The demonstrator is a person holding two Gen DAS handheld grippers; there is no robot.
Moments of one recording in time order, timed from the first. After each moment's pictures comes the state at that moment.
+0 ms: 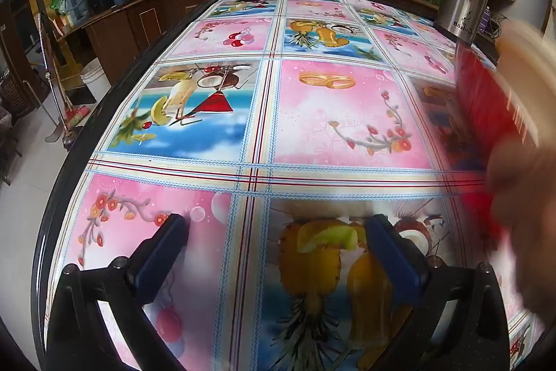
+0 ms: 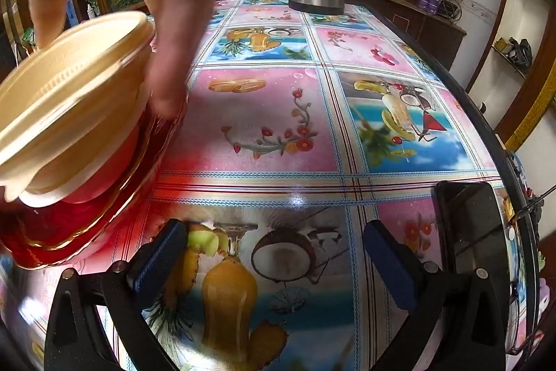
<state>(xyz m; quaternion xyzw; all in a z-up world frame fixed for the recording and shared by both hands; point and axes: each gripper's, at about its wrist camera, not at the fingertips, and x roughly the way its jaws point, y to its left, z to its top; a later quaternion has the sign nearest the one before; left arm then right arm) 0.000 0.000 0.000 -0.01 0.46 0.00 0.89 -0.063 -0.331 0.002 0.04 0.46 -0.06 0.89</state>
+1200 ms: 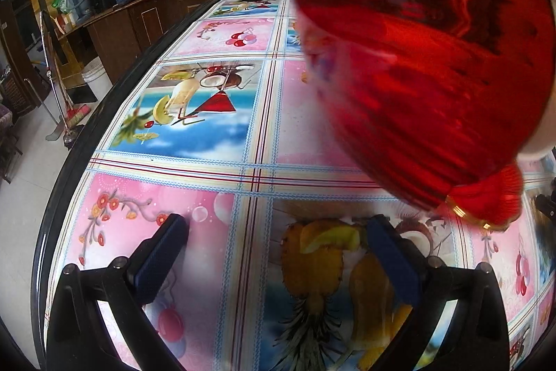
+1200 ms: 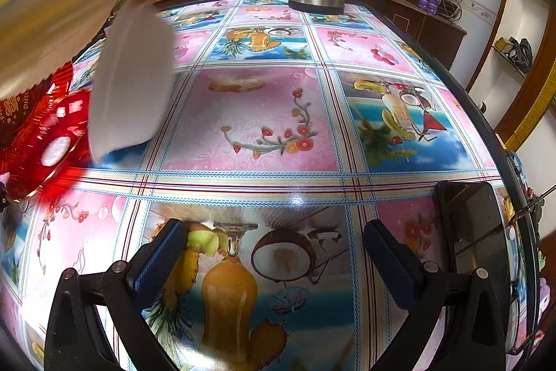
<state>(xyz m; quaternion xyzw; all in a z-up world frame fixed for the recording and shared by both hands) 0.000 -0.001 0.000 -0.01 0.46 0.01 0.89 -0.063 -0.330 0.003 0.04 0.46 -0.06 0.89</state>
